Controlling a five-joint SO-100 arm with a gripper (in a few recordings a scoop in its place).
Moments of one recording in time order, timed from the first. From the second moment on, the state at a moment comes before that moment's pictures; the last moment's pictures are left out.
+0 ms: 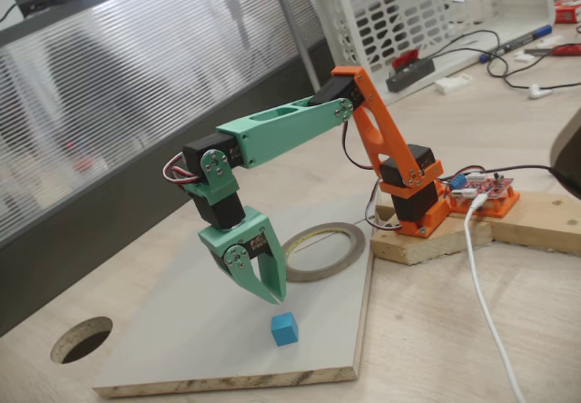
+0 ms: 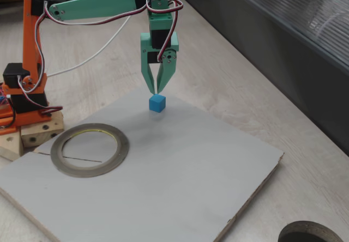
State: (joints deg) arm -39.2 73.7 68.6 96.3 100.6
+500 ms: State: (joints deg) arm -39.2 73.7 68.6 102.0 100.6
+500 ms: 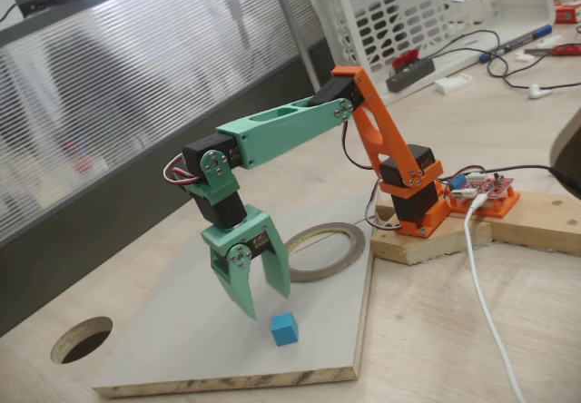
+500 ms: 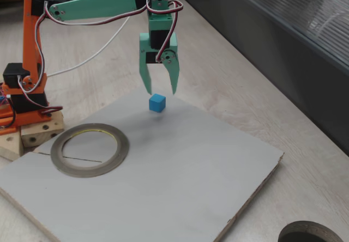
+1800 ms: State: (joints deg) arm -39.2 73.3 68.6 113.3 100.6
